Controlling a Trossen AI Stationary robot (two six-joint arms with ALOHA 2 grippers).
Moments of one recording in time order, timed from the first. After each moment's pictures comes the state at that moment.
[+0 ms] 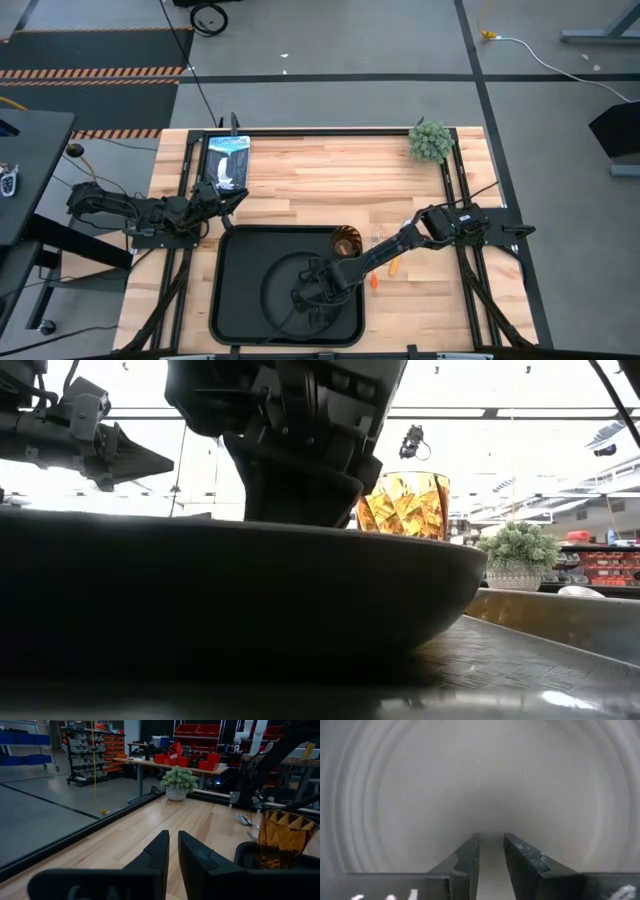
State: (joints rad) left arm -0.21 0.18 0.01 0.16 -0.72 -0.09; right arm 0.42 2.37 1.91 -0.74 0.10 0.42
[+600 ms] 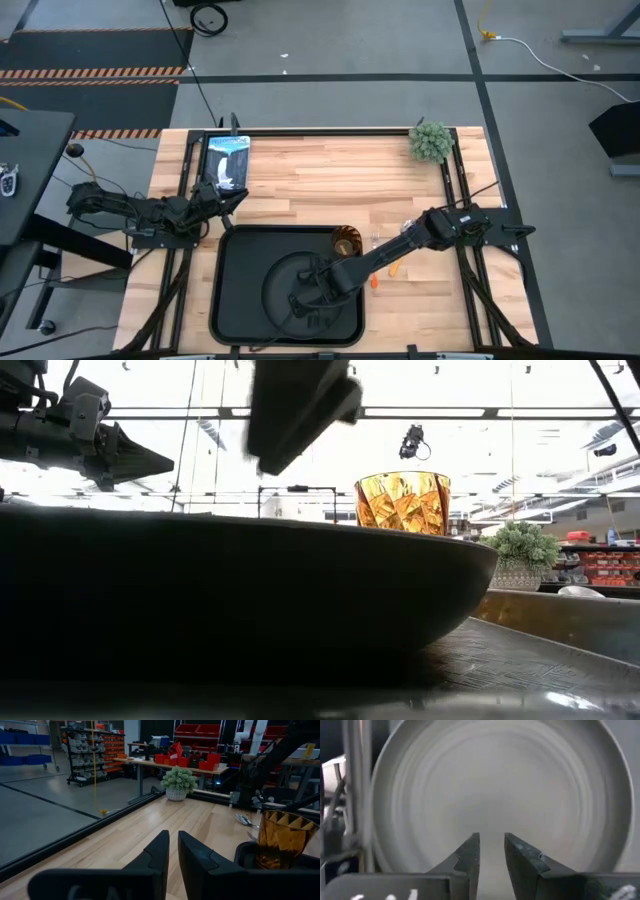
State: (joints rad) left arm -0.21 0.18 0.01 0.16 -0.72 -0.09; right arm 0.46 2.37 2.23 -1.09 0.14 0.49
